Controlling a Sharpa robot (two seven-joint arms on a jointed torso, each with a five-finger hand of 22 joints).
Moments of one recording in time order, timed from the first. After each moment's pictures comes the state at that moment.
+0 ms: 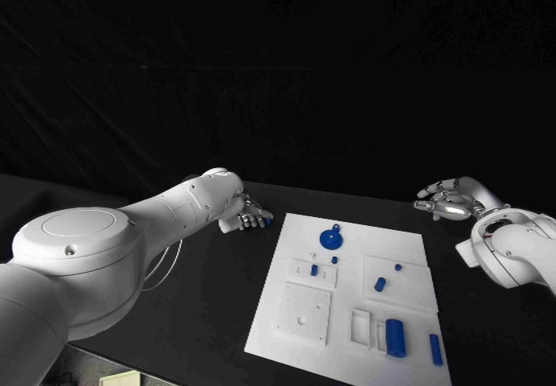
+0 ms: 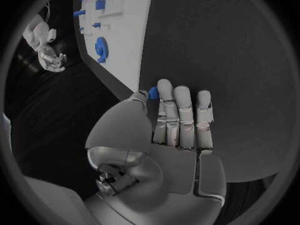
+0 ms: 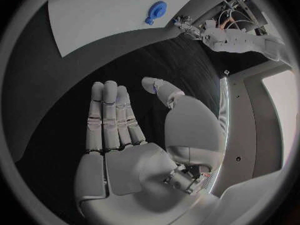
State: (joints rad) left arm 1.31 -0.40 -0.11 0.49 -0.74 0.23 -0.41; left_hand 1.21 -0.02 0.04 0.29 0.47 1.07 0.05 0.31 0.62 1.31 -0.05 0.74 0.60 1.10 -0.14 1.20 0.54 0.05 0.72 -0.07 1.14 1.03; right arm 1.28 -0.70 -0.01 1.20 -0.98 -0.49 -0.12; right_hand 1.01 -0.25 0.59 -0.14 0.63 0.83 0.17 0.29 0.46 0.88 0.08 0.97 0.54 1.08 -0.01 0.82 0.82 0.25 0.95 0.13 0.47 1.31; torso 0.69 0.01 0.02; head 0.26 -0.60
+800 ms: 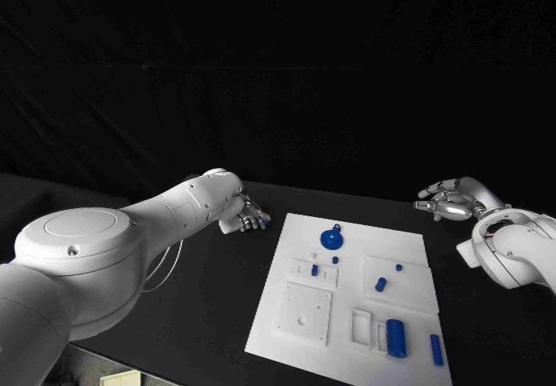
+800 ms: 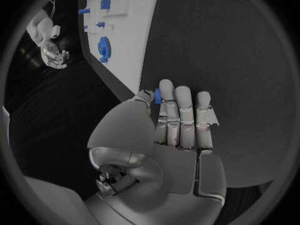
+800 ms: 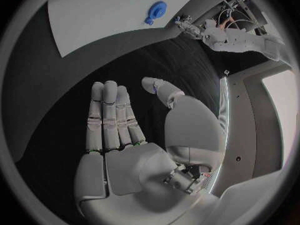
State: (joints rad) left arm 1.31 -0.40 -0.11 0.48 -0.69 0.25 -0.42; left_hand 1.25 0.02 0.07 0.26 0.62 1.02 0.07 0.30 0.62 1.29 -0.04 0.75 0.61 1.08 -0.12 1.20 0.54 0.05 0.70 -0.07 1.14 1.04; right arm 1.28 -0.70 -0.01 1.20 -0.98 -0.49 -0.12; right_hand 1.01 -0.25 0.59 -0.14 0.63 0.83 0.17 0.29 0.46 0.88 0.08 0.97 0.54 1.08 -0.01 0.82 0.82 0.25 0.95 0.13 0.47 1.31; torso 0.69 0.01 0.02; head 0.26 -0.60
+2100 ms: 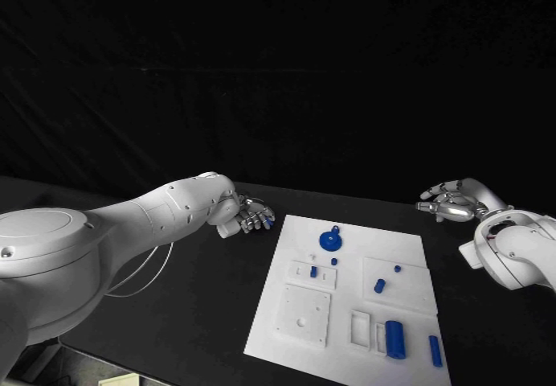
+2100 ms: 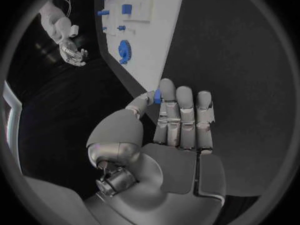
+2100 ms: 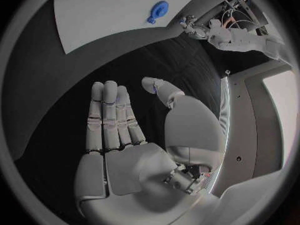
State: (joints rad) left arm 1.33 -0.55 -0.11 0.74 -0.61 0.17 -0.35; left_hand 0.86 0.12 0.37 -0.18 0.55 1.09 0.05 0.32 0.63 1.33 -0.06 0.75 0.59 1.10 -0.12 1.22 0.53 0.04 0.74 -0.08 1.14 1.07; right arm 1.28 -0.72 -0.01 1.20 -0.97 -0.49 -0.12; right_hand 1.01 -0.25 0.59 -0.14 0.63 0.84 0.17 0.29 0.46 0.88 0.08 0.98 0.54 1.08 -0.01 0.82 0.82 0.25 0.95 0.13 0.47 1.31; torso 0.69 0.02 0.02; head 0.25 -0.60
